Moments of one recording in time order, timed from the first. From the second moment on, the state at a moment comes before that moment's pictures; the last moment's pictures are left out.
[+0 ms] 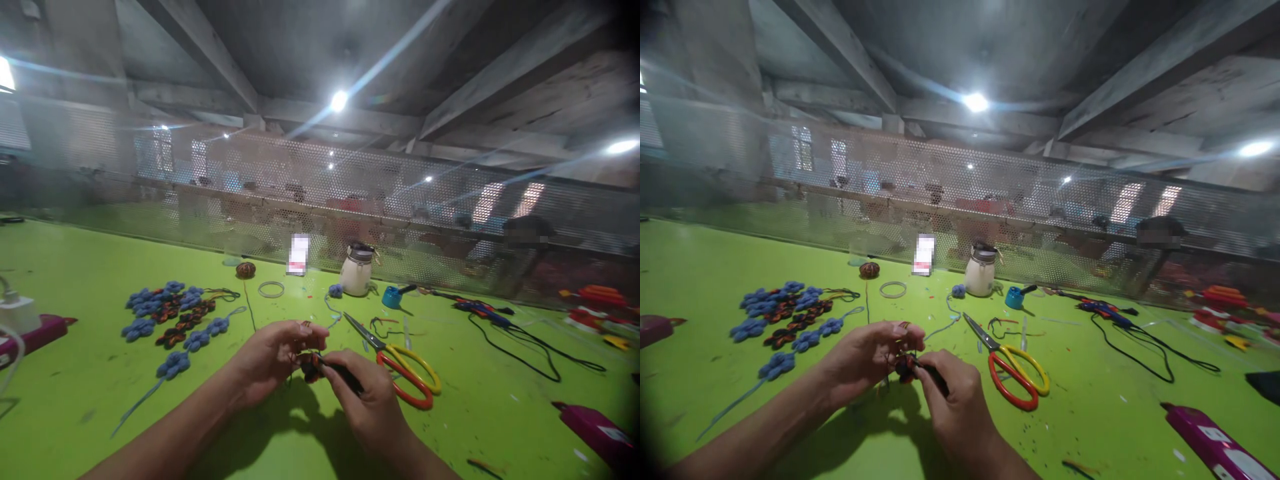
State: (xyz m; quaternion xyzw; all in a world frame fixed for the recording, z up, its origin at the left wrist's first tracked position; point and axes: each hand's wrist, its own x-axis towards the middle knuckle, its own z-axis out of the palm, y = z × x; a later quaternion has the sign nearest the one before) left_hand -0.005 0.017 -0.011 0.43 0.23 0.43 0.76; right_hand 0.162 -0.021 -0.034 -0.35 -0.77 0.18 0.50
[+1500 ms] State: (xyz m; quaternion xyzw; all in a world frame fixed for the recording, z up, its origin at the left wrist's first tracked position) left_hand 0.009 0.011 -0.017 0.68 0.33 0.48 0.44; right_hand 0.158 -0.024 -0.026 -0.40 -0.57 0.48 0.54
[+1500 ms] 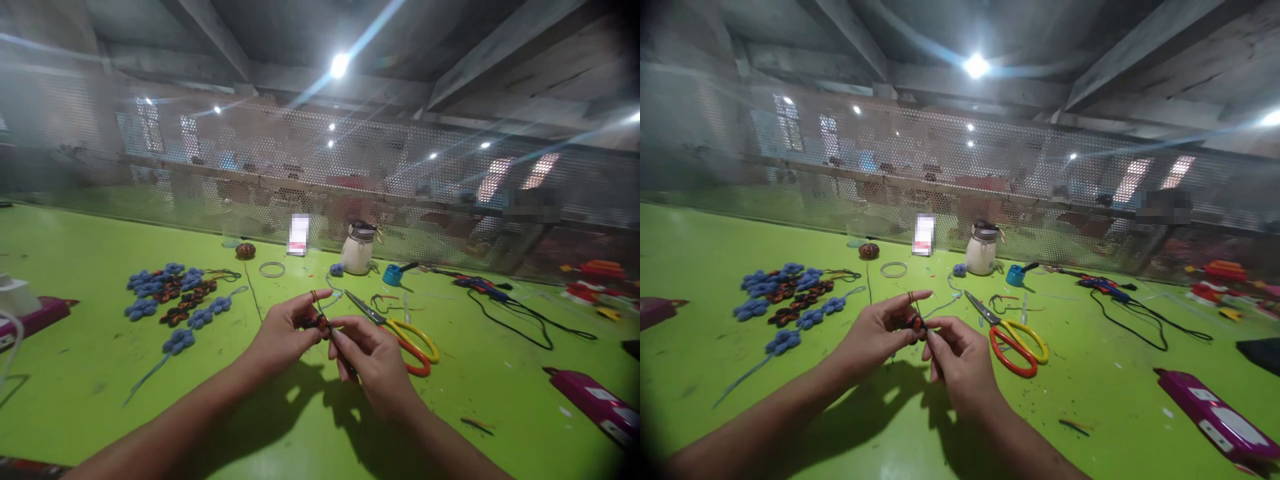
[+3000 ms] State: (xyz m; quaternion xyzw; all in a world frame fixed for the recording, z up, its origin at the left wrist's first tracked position) left_hand -0.002 -0.003 0.008 0.50 0.20 0.51 0.67; right_hand 0.176 -0.034 -0.014 -0.36 -0.77 0.10 0.52
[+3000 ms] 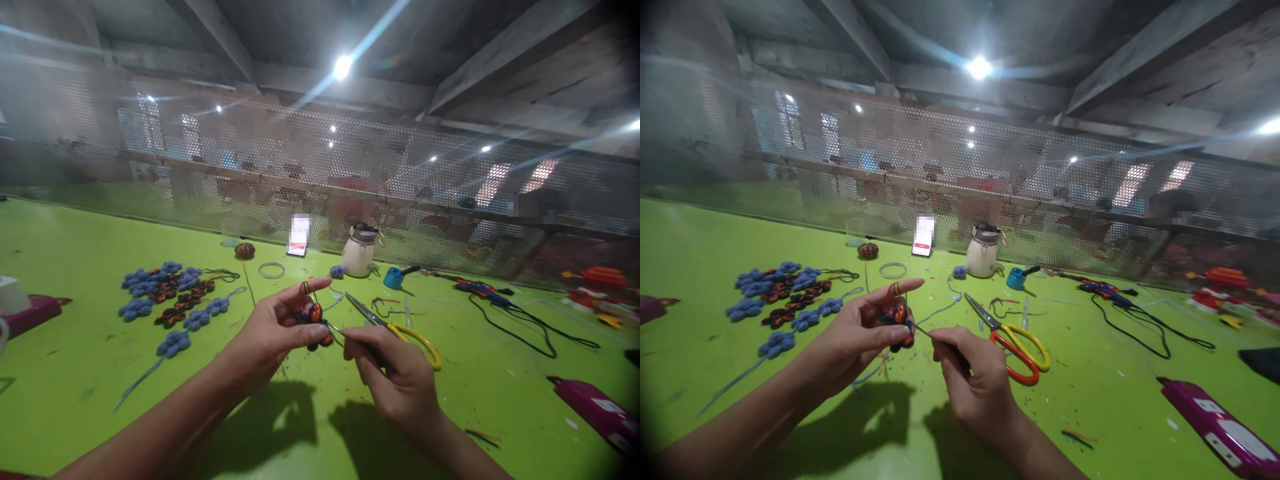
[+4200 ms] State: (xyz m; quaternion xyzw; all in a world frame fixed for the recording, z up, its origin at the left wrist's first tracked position) left_hand -0.008 0.003 0.001 0.50 0.16 0.46 0.72; right_hand 0.193 -0.035 0.004 -0.32 -0.84 0.05 0.44
